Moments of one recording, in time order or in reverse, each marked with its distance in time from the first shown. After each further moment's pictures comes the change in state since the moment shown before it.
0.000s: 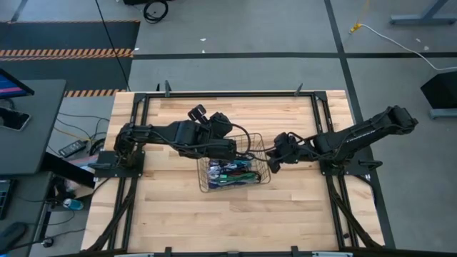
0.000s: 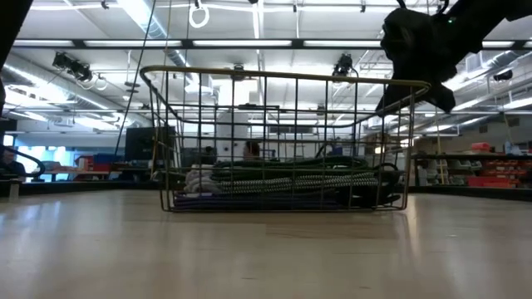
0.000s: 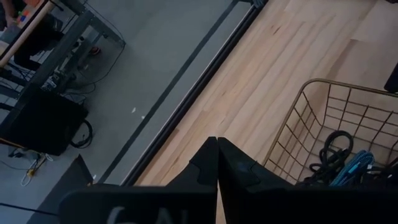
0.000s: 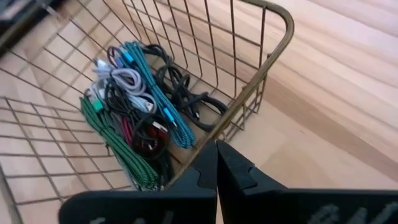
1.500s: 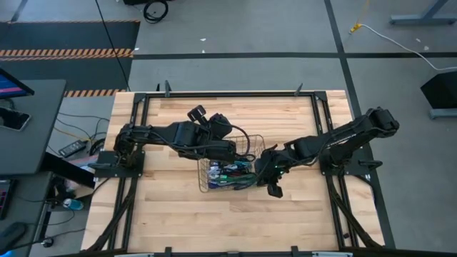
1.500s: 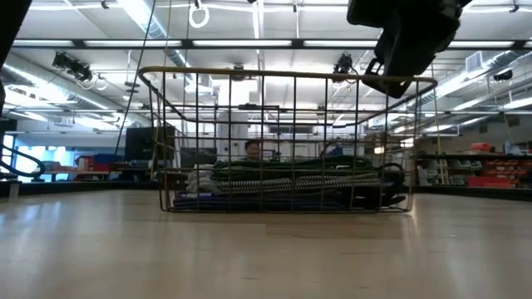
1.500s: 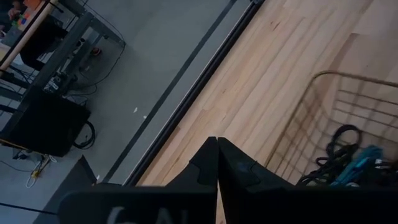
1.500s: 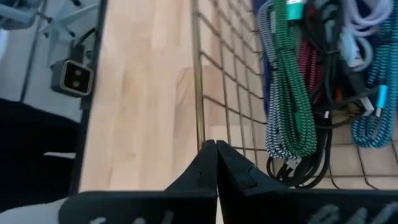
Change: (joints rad) left arm -0.008 -0.001 0.000 -0.017 0.000 0.006; right arm 0.018 0.294 0.272 -0.030 -0.625 -0.549
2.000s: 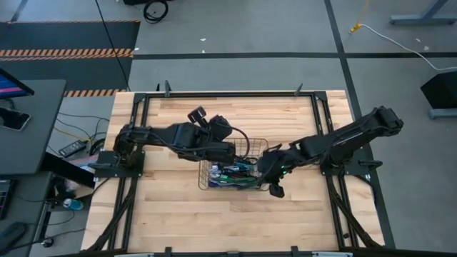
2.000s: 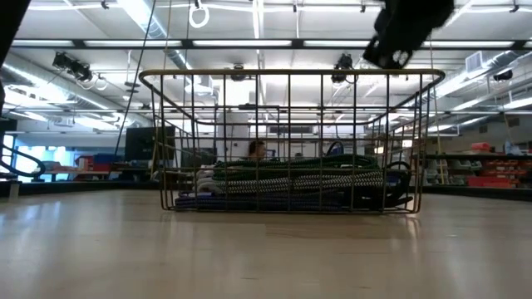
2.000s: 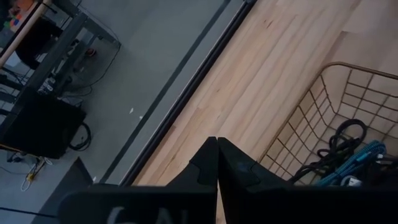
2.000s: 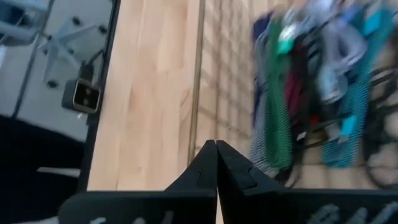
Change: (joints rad) left arm -0.017 -0.001 0.000 0.000 0.014 -0.001; right arm 0.034 -0.060 0.021 -0.006 0.083 0.021
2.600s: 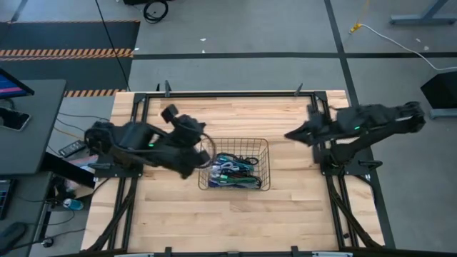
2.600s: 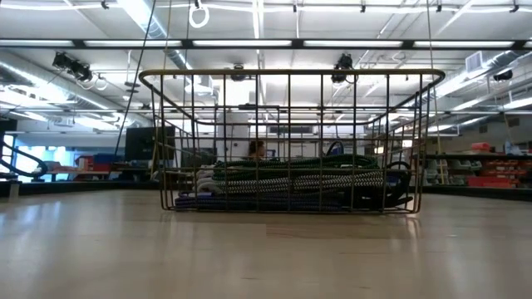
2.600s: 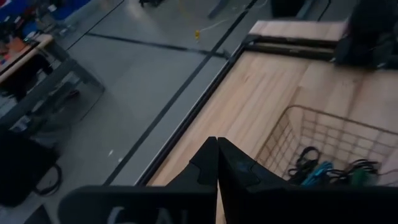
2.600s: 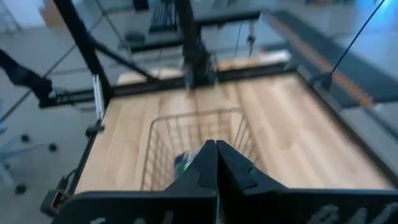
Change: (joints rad) left arm -0.159 -0.206 0.000 0.000 -0.105 0.001; right arm 0.000 -0.542 0.168 -0.243 0.413 -0.169
